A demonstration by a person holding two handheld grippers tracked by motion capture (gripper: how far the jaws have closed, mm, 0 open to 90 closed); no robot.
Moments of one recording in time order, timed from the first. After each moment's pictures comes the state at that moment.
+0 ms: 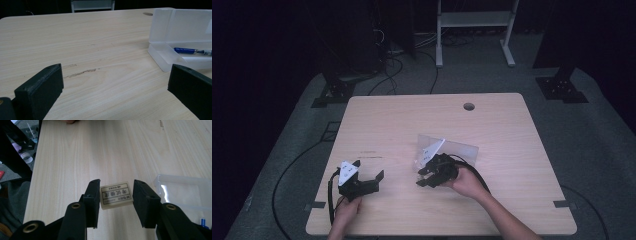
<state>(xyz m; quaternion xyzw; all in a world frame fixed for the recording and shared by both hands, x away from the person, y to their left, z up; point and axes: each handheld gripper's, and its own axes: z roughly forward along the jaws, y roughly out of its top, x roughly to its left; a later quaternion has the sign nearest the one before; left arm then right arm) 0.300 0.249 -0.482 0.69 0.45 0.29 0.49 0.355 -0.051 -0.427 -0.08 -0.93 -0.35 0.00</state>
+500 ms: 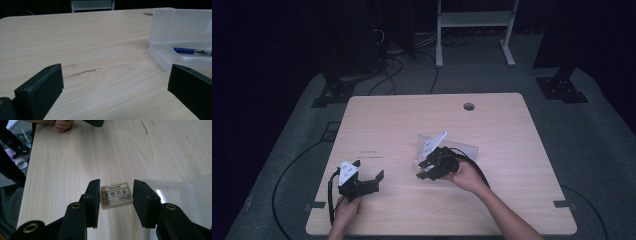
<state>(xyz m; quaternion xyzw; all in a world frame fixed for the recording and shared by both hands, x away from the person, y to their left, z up) 0.300 0.249 -0.482 0.69 0.45 0.29 0.49 0.367 -0.054 -0.415 -0.10 -0.93 -0.36 -0.01</state>
